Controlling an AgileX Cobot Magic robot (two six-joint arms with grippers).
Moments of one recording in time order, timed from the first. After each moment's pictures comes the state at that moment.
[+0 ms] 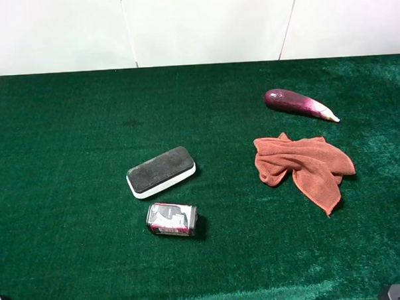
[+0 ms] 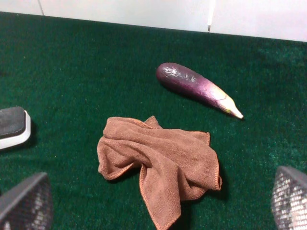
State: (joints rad) left arm -0.02 -0.01 -0.50 -0.13 1.07 0.14; right arm -0.06 -0.01 -0.53 0.32 1.11 -0.24
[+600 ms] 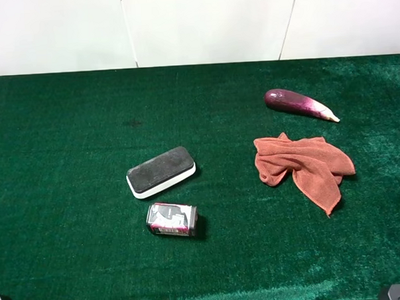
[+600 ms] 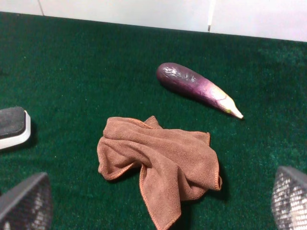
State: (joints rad) left arm -0.02 -0.01 -0.50 -0.13 1.07 0.14; right arm -0.06 -0.01 -0.53 0.32 1.11 -0.24
